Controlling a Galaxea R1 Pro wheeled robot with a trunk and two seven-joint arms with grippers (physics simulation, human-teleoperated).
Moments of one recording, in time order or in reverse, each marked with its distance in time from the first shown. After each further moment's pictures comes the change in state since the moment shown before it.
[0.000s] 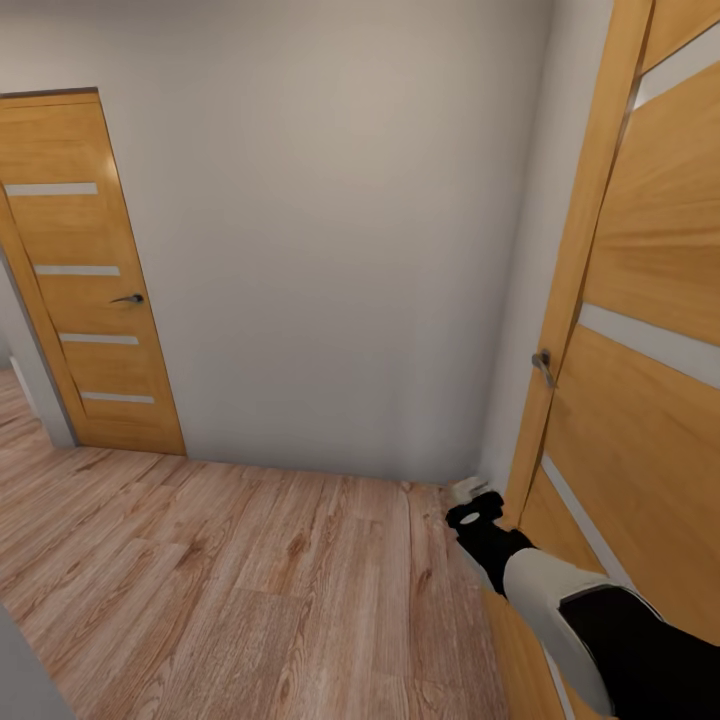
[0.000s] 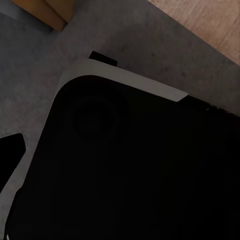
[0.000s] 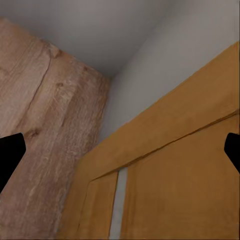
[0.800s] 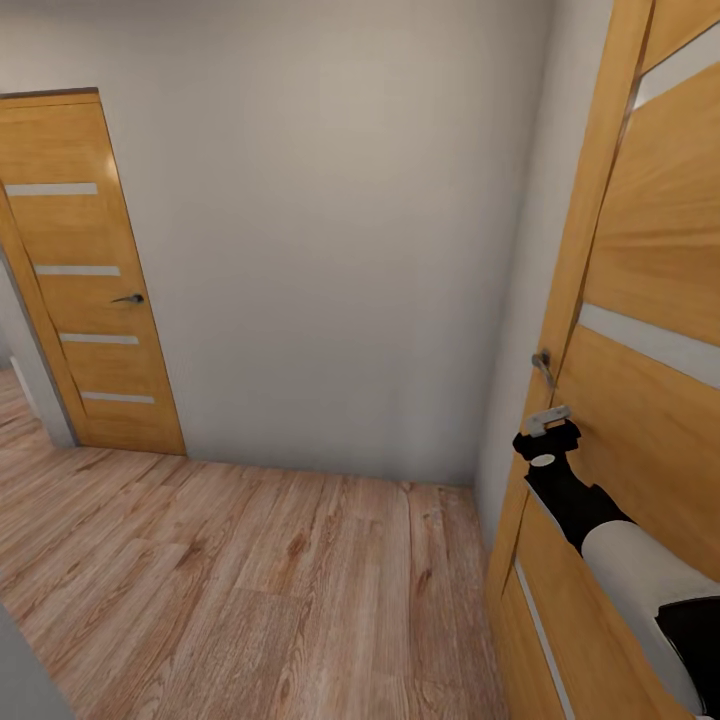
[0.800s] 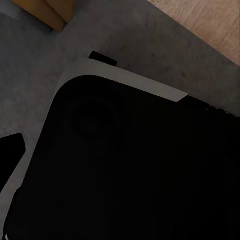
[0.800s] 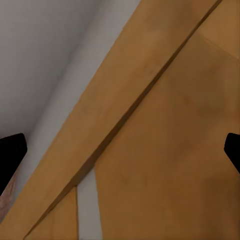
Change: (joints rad) left arm 0.000 -0.001 0.001 0.001 0.001 -0.001 0.000; right arm 0.000 -0.273 0.001 -0.432 -0.037 0.069 -0.009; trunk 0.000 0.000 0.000
